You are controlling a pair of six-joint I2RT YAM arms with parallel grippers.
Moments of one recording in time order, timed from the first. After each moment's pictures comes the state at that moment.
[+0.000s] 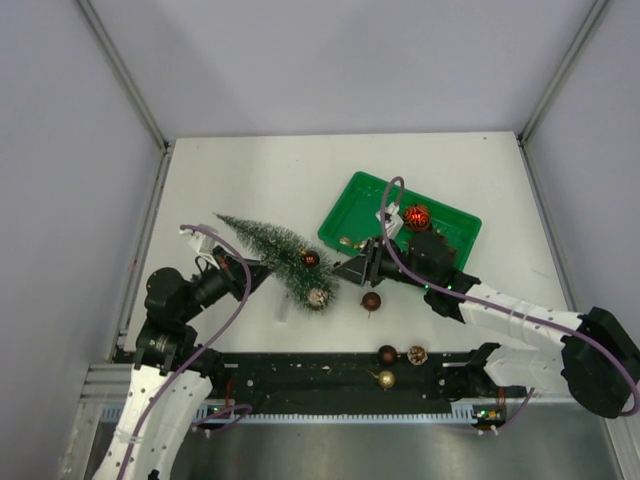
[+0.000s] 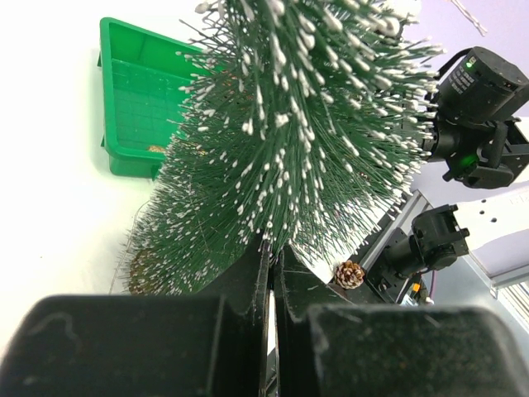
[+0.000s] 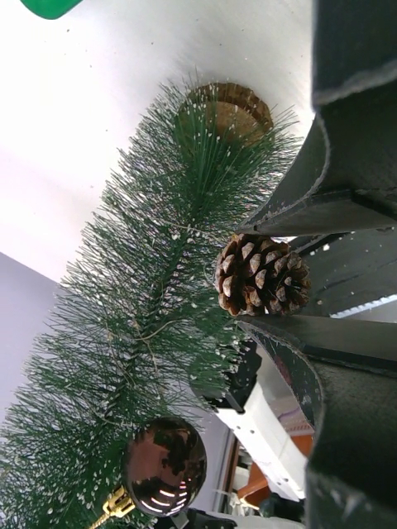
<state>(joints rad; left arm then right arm) -0.20 0.35 0.52 -0.19 0.65 -0.55 0.78 1.12 0.55 0.39 -0.36 0.79</state>
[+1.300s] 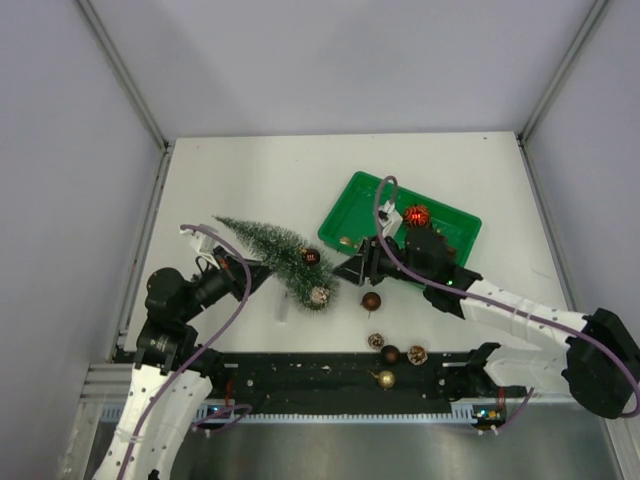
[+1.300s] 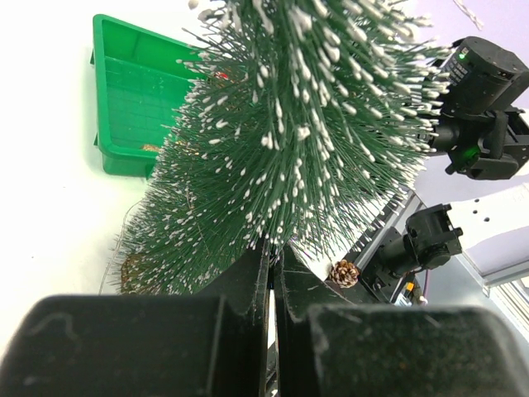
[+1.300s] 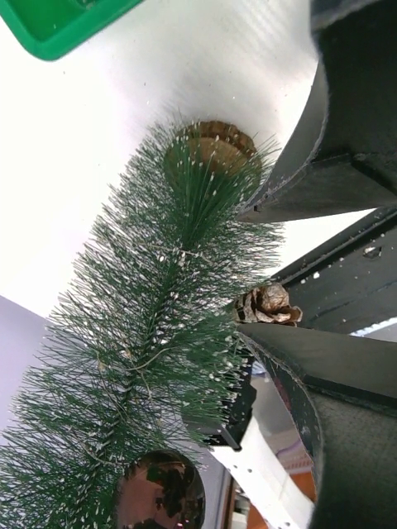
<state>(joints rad) -0.20 0.34 0.51 -0.17 0.66 -0.57 0.79 1.15 0.61 0.28 -0.34 0.71</state>
